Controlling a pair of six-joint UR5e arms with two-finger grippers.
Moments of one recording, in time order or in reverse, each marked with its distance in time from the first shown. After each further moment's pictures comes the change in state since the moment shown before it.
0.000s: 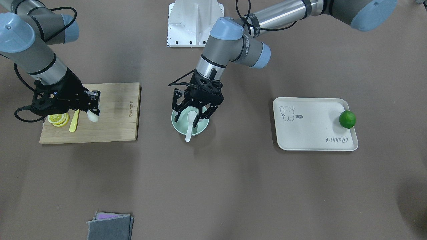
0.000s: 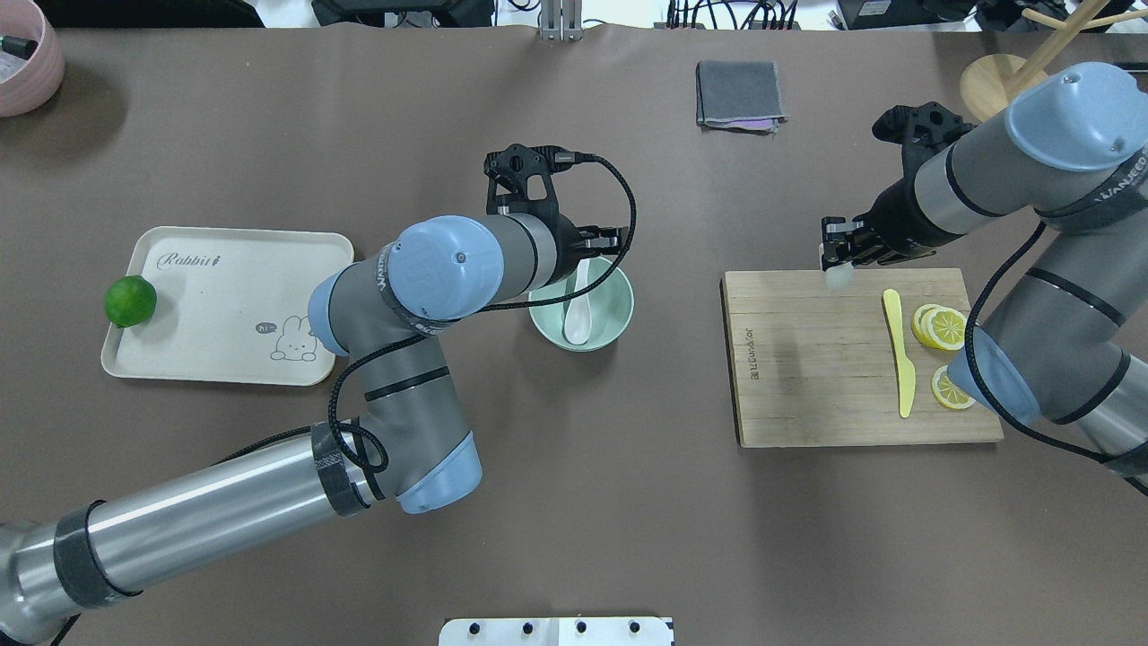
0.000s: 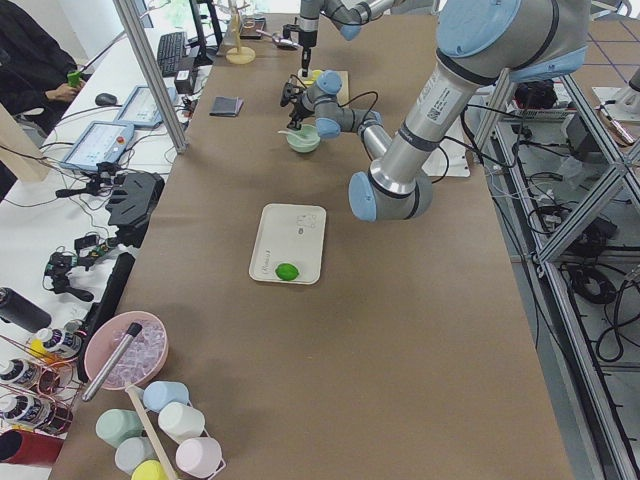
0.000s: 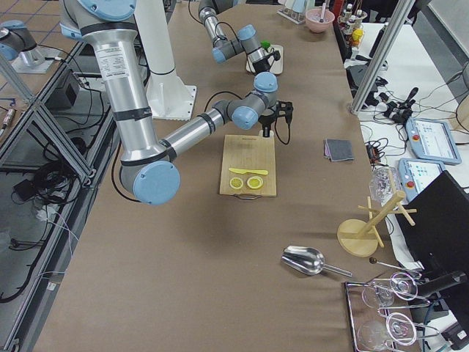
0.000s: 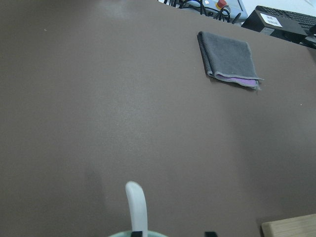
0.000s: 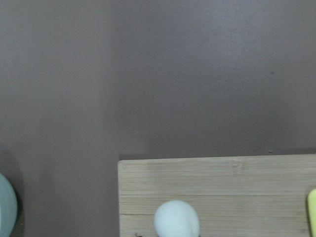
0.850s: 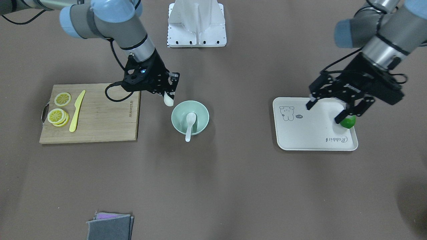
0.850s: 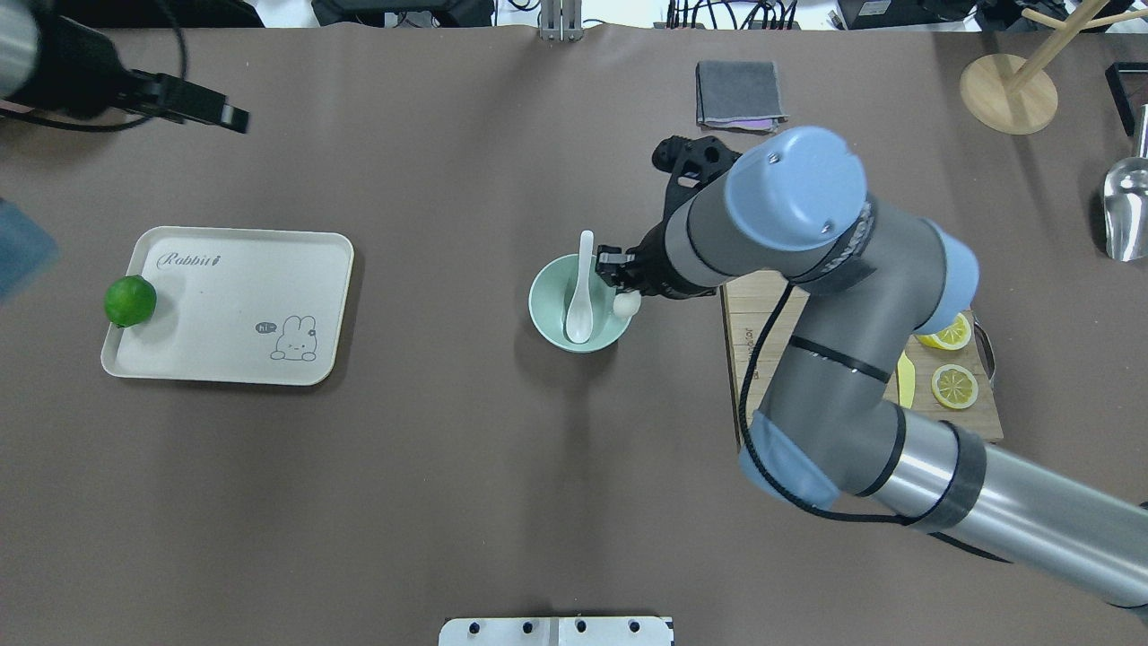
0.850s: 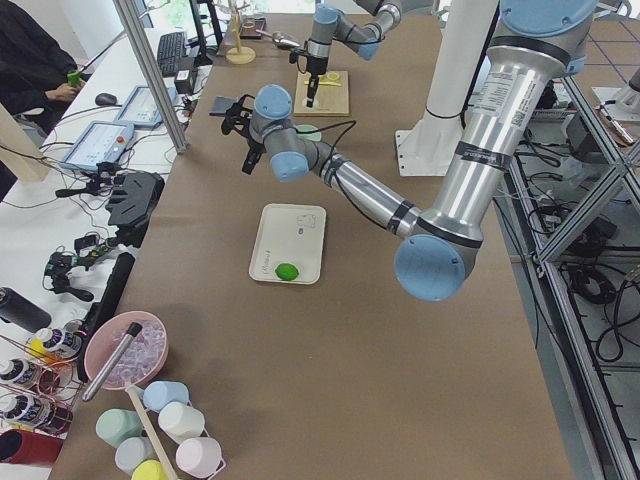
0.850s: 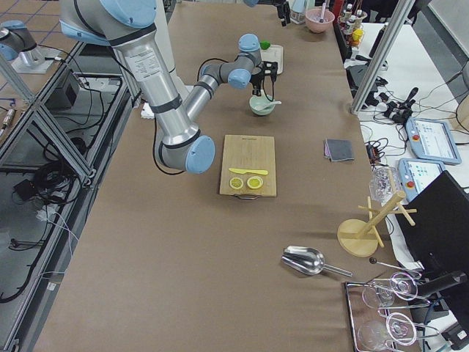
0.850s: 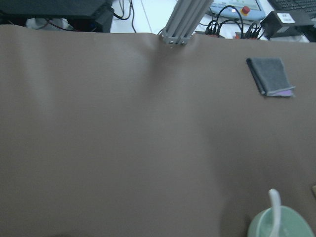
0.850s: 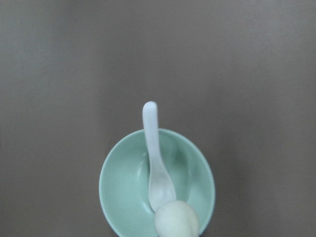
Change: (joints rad) left arm -0.653 0.492 -0.326 0.084 -0.767 0.548; right arm -0.300 0.323 -0.042 -0.074 -0.293 0.296
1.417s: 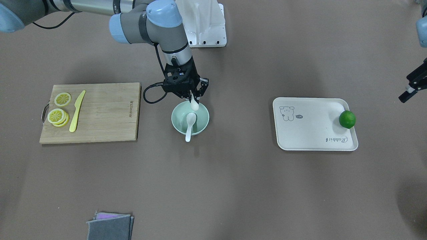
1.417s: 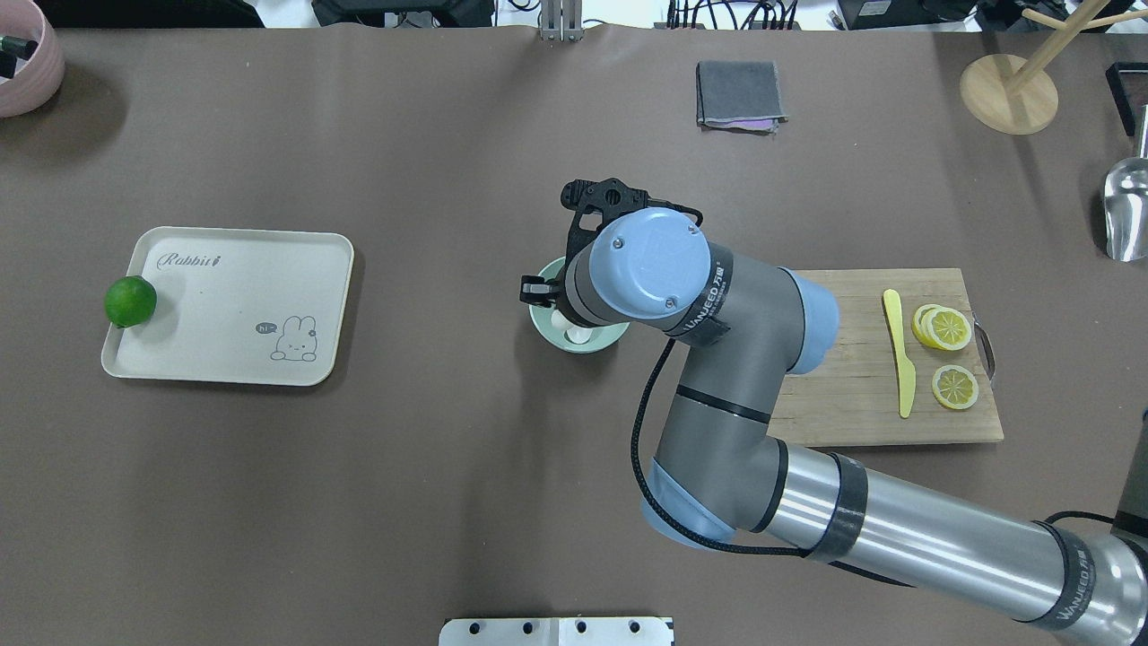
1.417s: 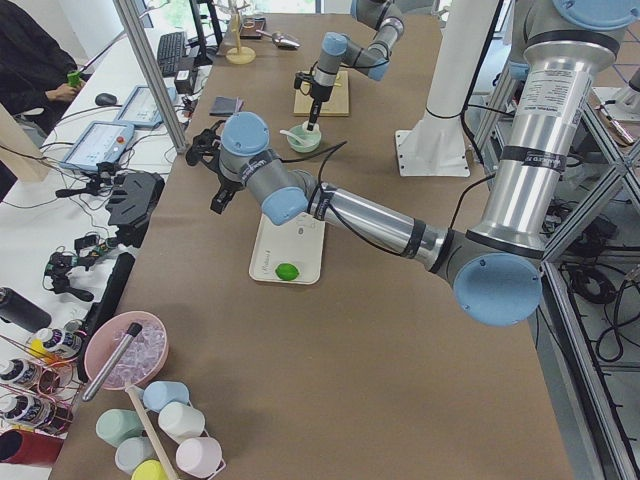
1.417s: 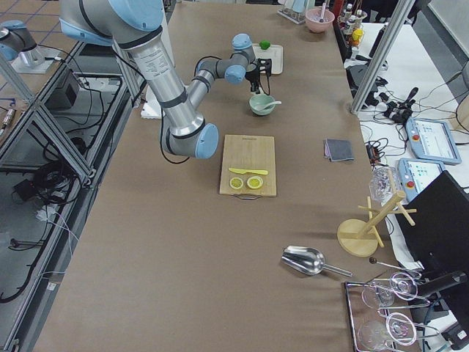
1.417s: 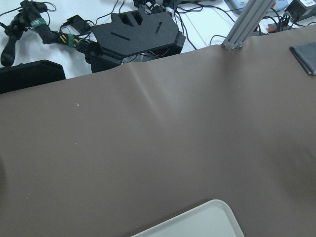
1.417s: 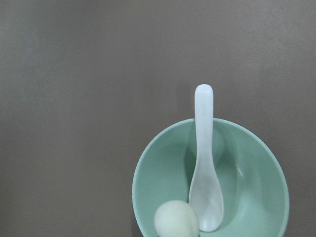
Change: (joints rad) left arm -0.255 0.073 0.072 0.036 -0.193 0.285; right arm -0.085 0.125 -0.168 0.014 -0.184 0.001
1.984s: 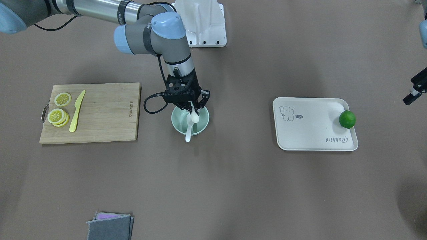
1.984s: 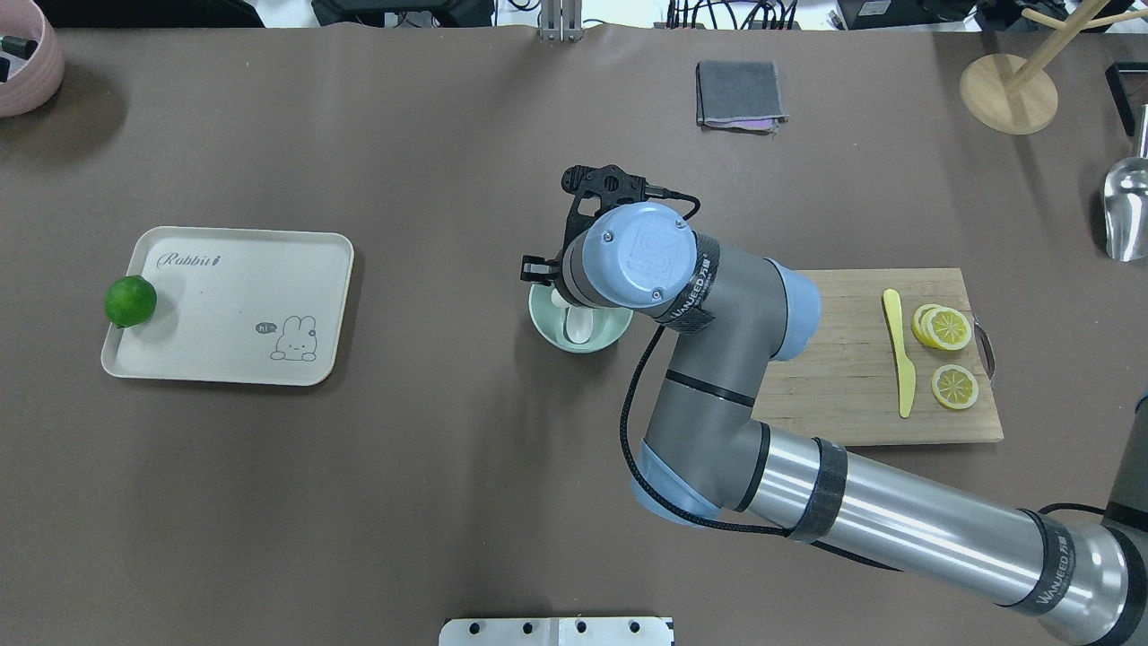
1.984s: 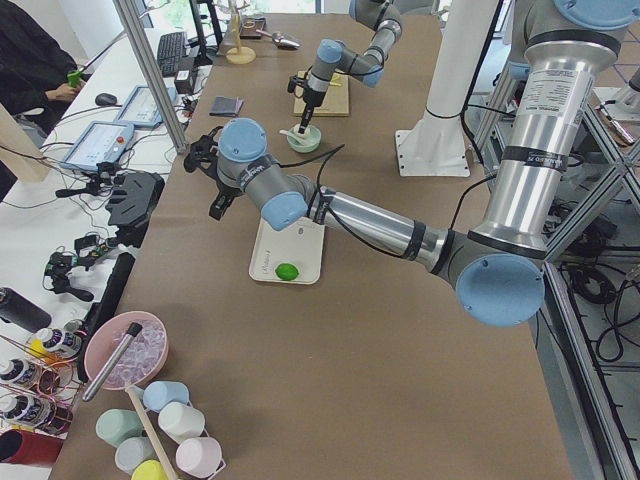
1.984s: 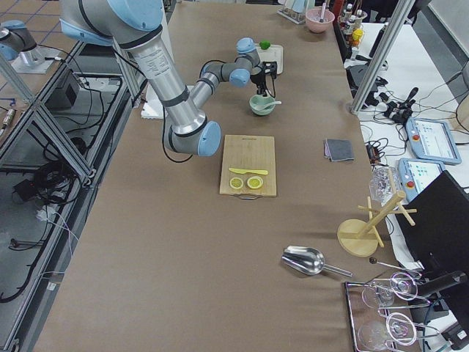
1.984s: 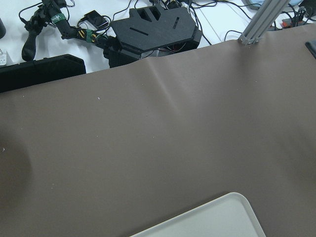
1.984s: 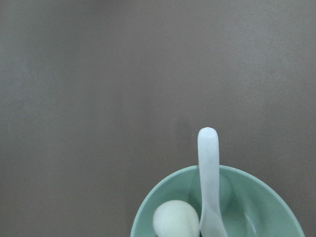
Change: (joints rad) left arm -0.003 0.004 0.017 0.002 0.002 0.010; right arm 0.016 0.018 -0.067 0.056 -0.040 0.022
